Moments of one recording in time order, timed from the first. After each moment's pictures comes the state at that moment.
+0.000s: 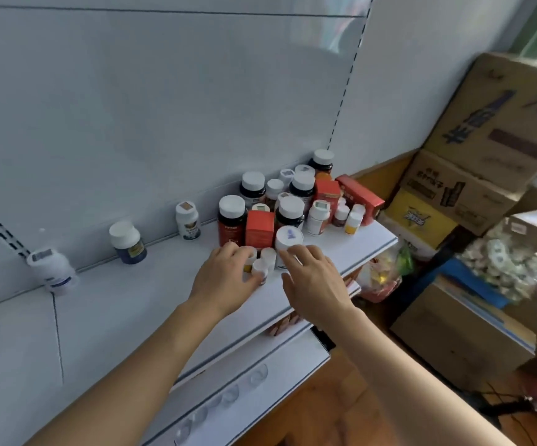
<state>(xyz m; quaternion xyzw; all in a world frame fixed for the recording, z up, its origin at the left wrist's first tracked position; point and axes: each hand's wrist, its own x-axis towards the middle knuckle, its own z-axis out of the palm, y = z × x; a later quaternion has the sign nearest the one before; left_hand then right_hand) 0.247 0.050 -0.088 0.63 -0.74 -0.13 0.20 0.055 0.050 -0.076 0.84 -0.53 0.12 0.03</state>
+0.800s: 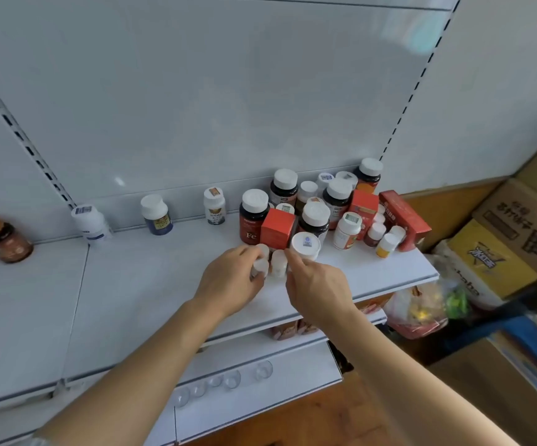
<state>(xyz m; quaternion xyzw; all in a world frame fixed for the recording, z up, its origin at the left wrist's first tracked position) 0.222 0.057 -0.096 0.70 -0.67 -0.09 0.24 0.045 0.003 -0.098 0.89 -0.43 0.14 0.01</state>
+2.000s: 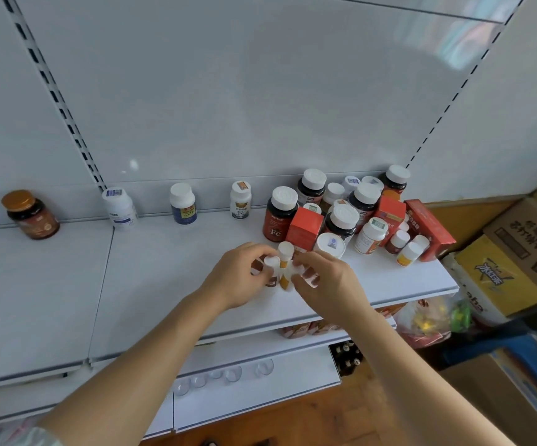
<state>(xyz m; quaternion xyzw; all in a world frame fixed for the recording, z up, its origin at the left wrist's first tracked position) 0.257 0.072 -0.099 0.66 -0.60 -0.27 0.36 0.059 0.007 -0.092 0.88 -0.38 0.25 -0.17</state>
